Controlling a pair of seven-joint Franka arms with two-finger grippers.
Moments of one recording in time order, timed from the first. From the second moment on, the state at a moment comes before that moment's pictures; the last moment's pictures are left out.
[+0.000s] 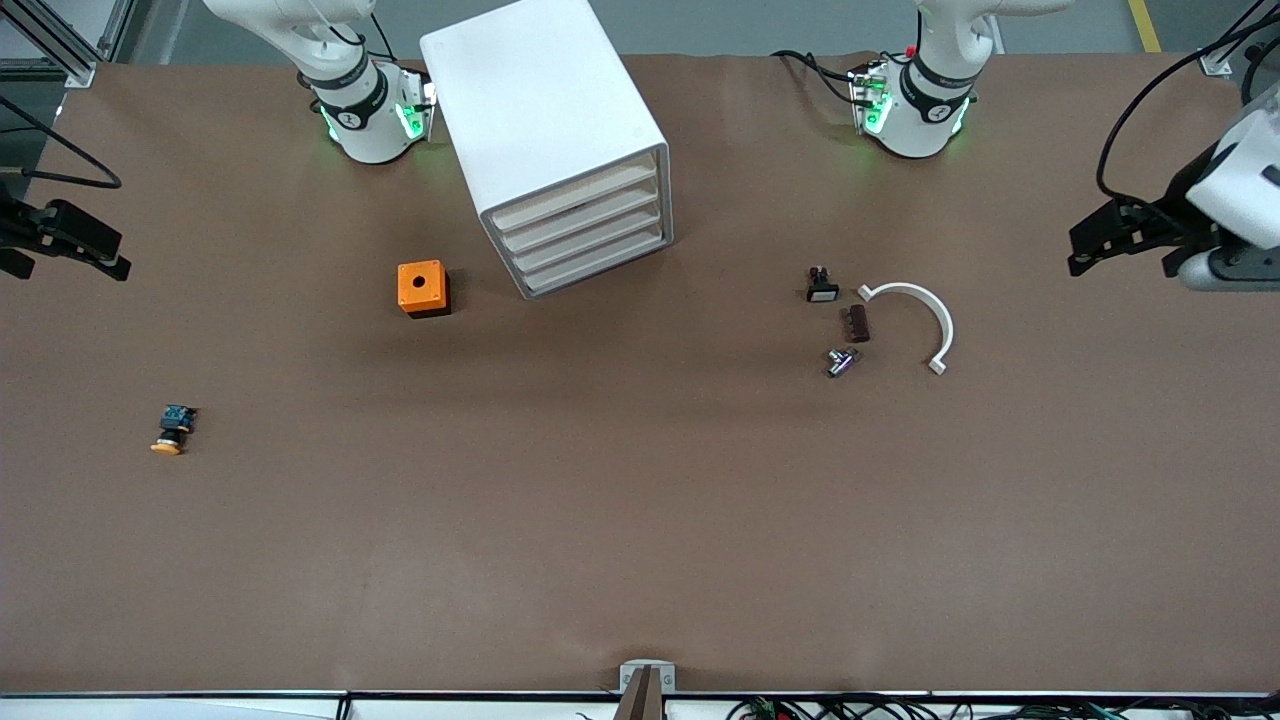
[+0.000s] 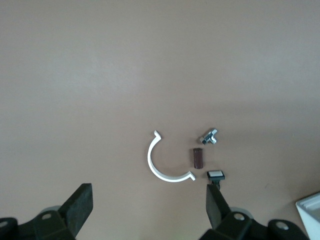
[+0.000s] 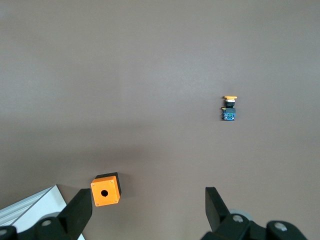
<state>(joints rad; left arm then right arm) -0.07 0.04 -0.05 -1.52 0.00 1.53 -0.06 0.01 0.04 -0.04 -1.44 -0.02 1.49 0.00</state>
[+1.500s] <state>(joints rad) -0.14 0.43 -0.30 -1.64 -0.75 1.62 0.19 0.01 0.06 -0.04 -1.44 -0.02 1.50 0.00</state>
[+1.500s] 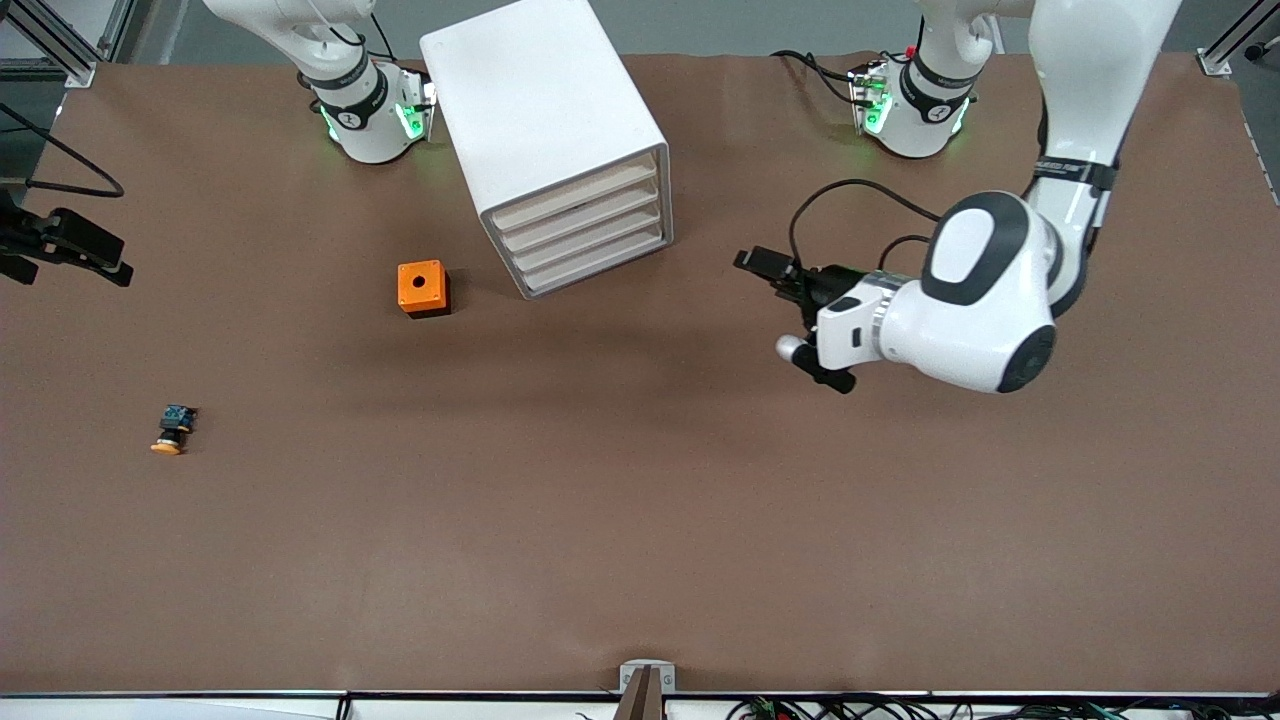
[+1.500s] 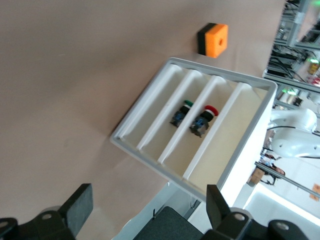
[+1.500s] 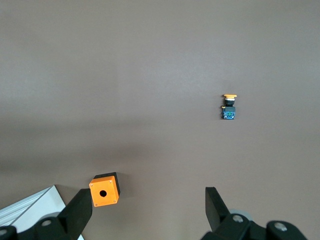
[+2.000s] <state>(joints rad) -0.17 0.59 -0.30 -1.69 -0.96 1.66 0.54 0.00 0.09 -0.05 -1.44 -0.03 1.51 0.00</state>
